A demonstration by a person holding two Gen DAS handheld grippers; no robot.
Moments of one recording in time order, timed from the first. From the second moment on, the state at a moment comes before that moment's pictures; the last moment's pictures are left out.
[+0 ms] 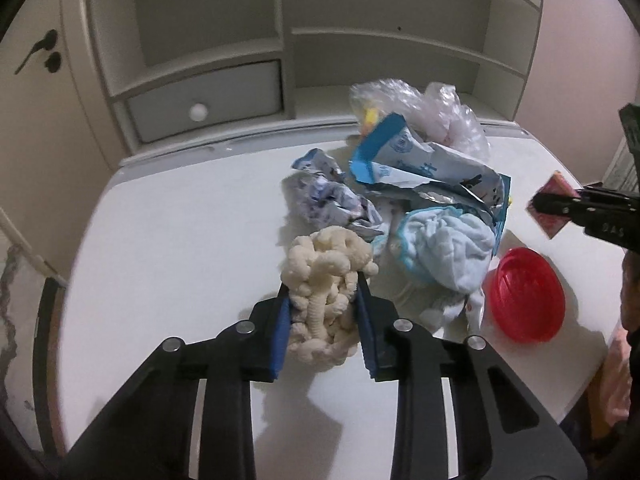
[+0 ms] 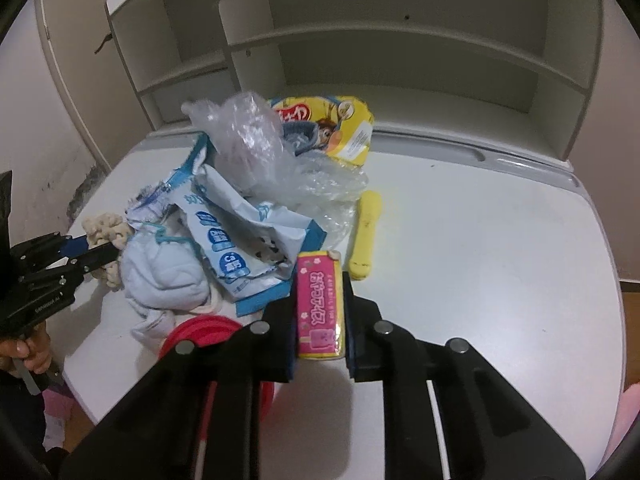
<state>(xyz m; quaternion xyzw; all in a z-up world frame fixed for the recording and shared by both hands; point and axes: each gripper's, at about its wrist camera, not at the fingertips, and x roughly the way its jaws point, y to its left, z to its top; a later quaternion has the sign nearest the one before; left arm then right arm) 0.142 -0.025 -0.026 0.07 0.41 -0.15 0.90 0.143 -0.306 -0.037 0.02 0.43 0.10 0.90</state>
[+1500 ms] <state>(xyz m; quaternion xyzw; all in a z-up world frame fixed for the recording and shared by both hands) -0.116 -0.592 -0.122 0.26 0.37 -0.59 0.67 -0.267 -0.702 -0.142 0.30 0.40 -0.31 0.81</state>
